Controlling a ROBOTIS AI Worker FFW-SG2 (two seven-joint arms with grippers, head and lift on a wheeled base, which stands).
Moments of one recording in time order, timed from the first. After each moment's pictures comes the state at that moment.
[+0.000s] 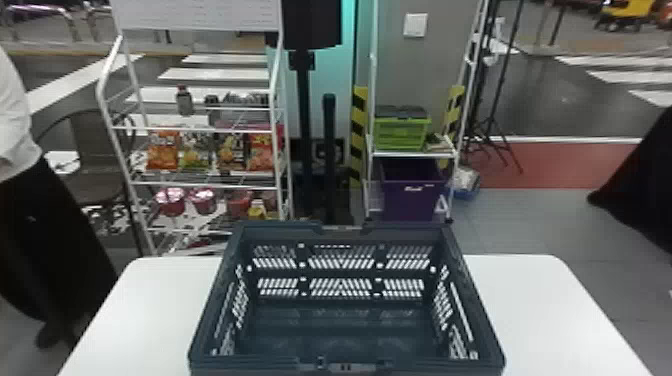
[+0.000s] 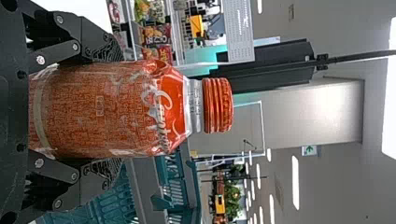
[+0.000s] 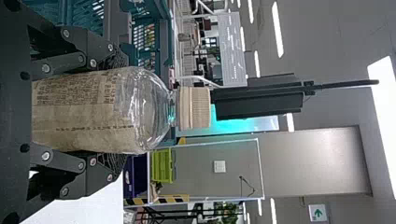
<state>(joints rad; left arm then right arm) 0.96 0.00 0.15 -2.00 0.01 -0.56 -0.30 1.13 -0.11 0.07 -2.12 -0.07 -0.61 0.09</state>
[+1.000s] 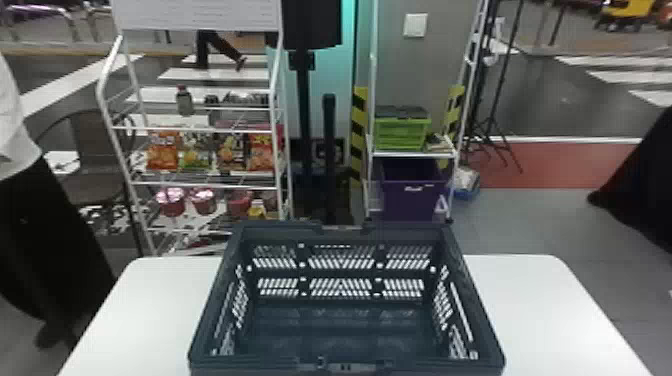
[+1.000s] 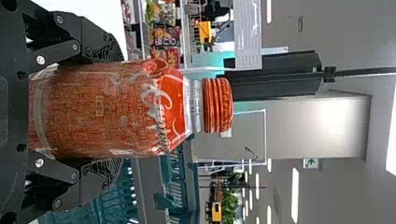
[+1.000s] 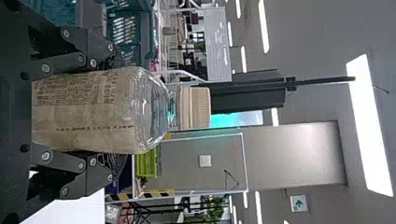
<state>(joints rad) 0.96 0.00 0.10 -1.97 0.02 -0.56 -0.26 1.15 -0.09 0.06 -2.19 -0.07 -0.62 0.09</state>
